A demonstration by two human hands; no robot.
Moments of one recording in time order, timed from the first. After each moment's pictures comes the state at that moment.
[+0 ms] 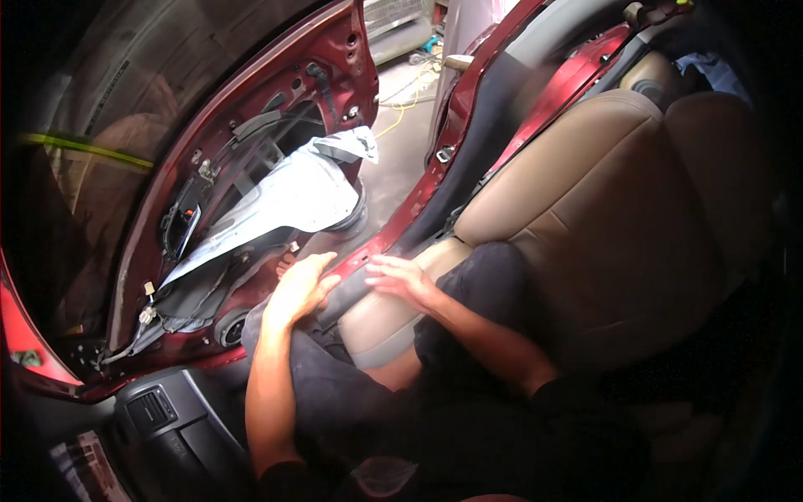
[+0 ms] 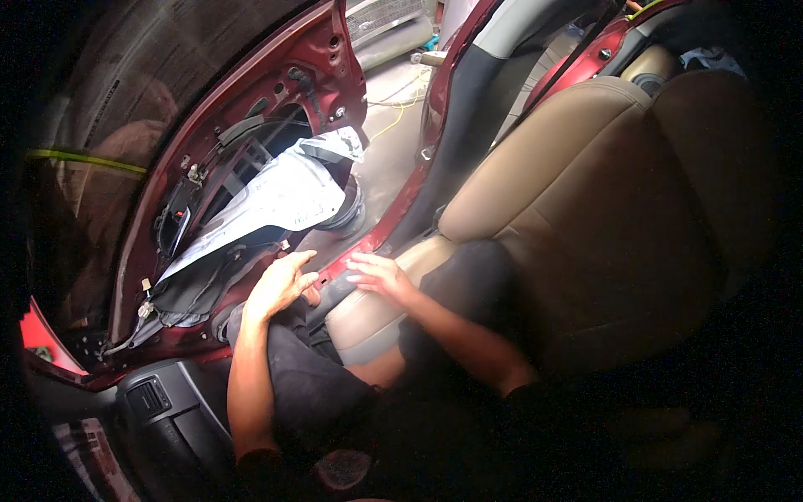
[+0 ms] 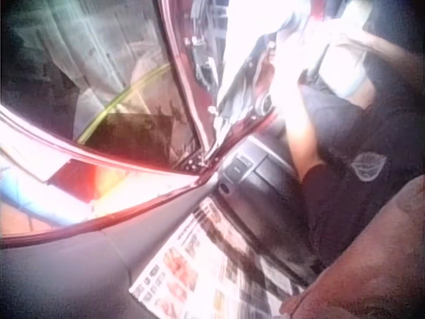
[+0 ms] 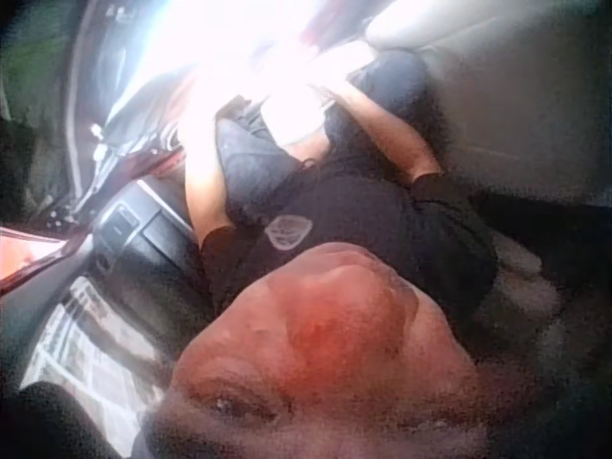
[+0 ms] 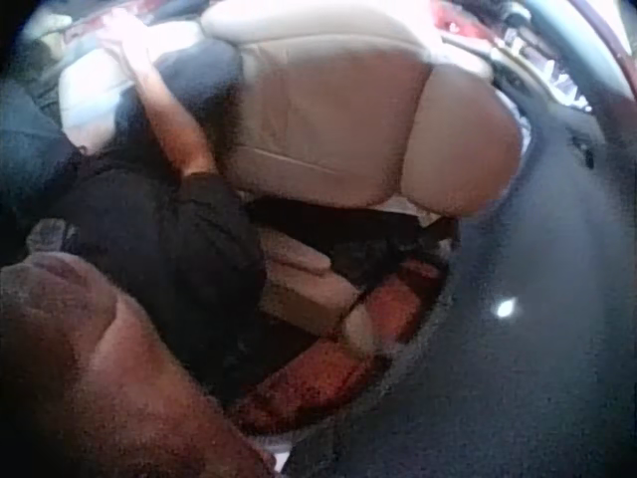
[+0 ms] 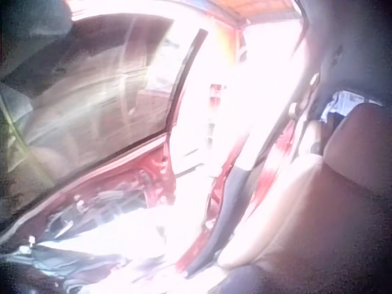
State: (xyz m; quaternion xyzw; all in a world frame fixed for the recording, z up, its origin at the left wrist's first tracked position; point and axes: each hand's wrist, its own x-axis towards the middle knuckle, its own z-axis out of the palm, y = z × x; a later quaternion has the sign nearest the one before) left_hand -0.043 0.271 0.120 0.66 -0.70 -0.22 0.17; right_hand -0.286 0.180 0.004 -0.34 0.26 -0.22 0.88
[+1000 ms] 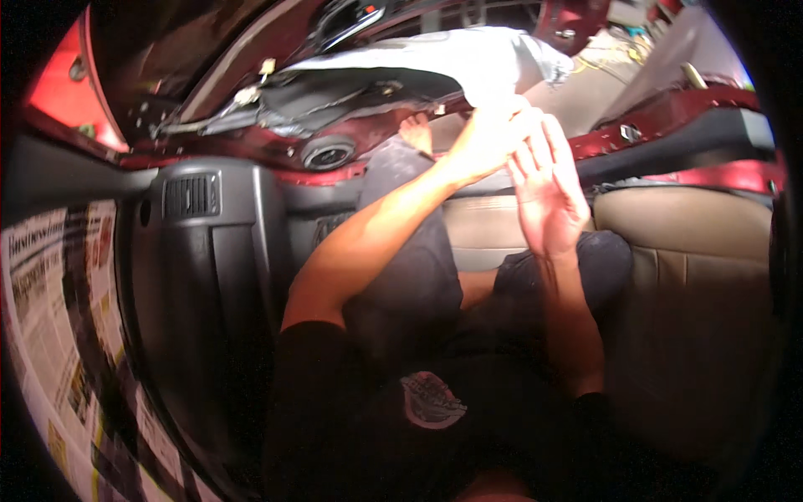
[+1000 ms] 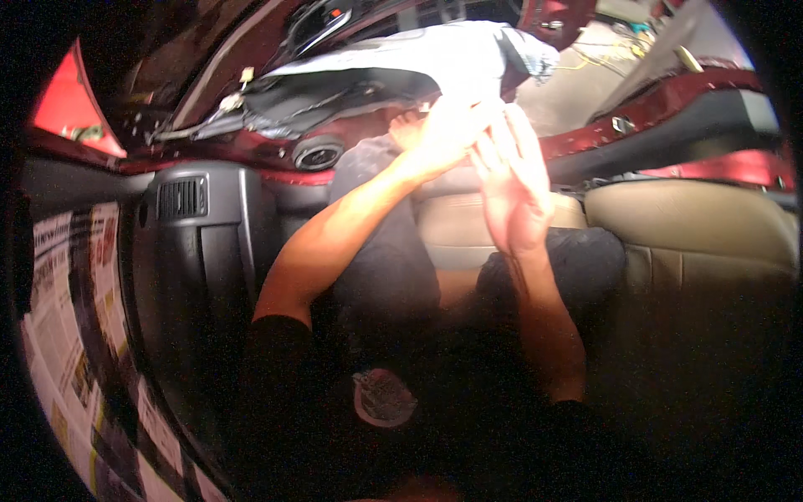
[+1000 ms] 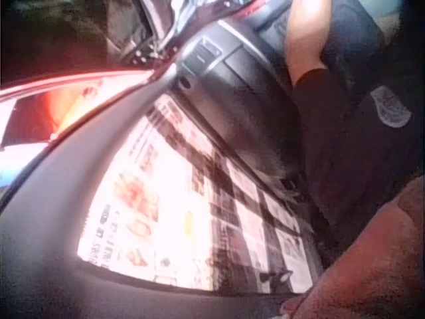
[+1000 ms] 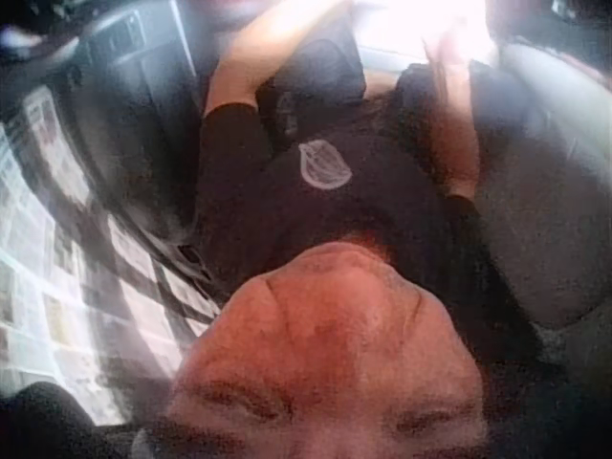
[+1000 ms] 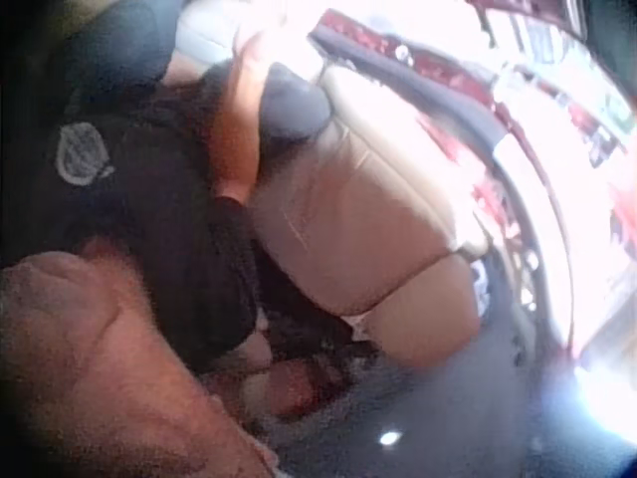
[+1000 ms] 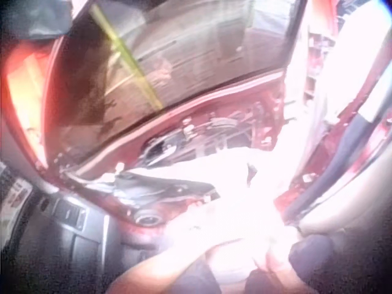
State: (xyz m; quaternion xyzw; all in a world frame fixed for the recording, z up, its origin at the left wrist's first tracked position) left_hand -0.100 0.240 0.155 0.55 -0.44 -0.34 0.62; right_hand -0.244 0.208 0.134 -0.28 0.04 -0.38 0.88
